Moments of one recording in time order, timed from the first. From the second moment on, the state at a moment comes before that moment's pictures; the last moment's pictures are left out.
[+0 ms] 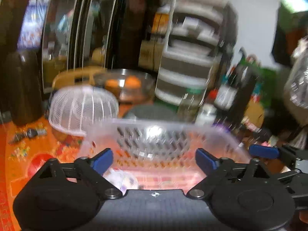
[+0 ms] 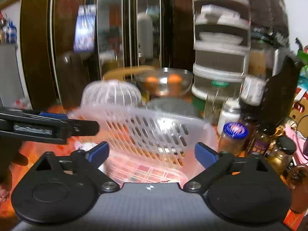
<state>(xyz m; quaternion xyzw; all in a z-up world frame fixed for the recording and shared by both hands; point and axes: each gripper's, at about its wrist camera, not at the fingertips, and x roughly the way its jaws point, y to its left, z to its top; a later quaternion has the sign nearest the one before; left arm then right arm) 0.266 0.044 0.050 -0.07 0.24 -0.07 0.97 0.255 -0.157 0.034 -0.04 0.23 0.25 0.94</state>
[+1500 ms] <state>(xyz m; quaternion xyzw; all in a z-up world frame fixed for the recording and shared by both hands) 0.164 0.068 -0.081 -0.05 0.31 0.02 0.95 0.089 -0.174 -0.087 0.03 0.26 0.24 0.94</state>
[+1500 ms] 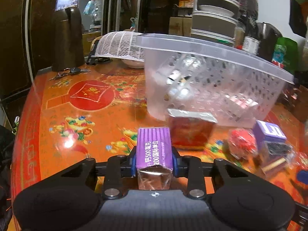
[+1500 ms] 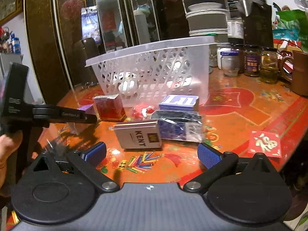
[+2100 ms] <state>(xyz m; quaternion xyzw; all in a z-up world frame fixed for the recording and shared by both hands) 0.143 0.069 -0.079 -0.07 0.29 -0.01 0.95 0.118 -0.133 -0.083 -0.04 0.30 0.24 0.92</state>
